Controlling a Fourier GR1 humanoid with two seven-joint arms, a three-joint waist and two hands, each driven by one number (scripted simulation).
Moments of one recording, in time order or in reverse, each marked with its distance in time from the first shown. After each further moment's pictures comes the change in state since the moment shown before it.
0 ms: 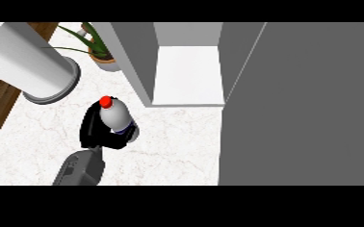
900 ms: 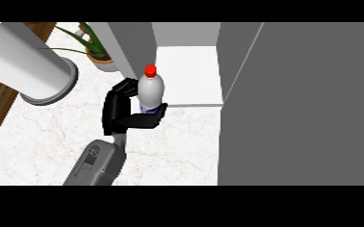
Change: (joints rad) left arm -0.059 -0.007 -0.292 -0.229 0.015 0.578 0.213; right arm -0.019 -0.031 -0.005 0.008 -0.037 -0.003 -0.002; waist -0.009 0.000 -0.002
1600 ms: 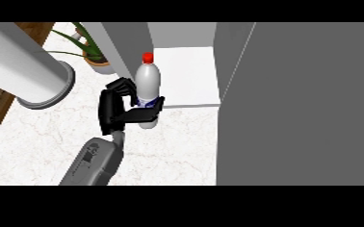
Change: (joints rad) left arm -0.017 0.030 -0.022 0.002 -0.063 0.209 0.053; right arm -0.049 -0.033 0.043 0.014 -0.025 -0.014 -0.001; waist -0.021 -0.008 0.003
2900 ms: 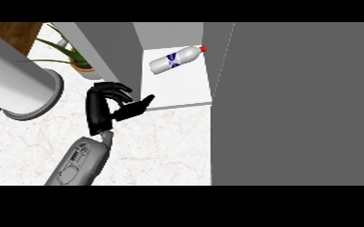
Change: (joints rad) left arm 0.000 0.110 -0.054 -0.009 -0.143 0.178 0.064; right arm -0.053 -0.054 0.031 0.022 -0.027 0.026 -0.013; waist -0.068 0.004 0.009
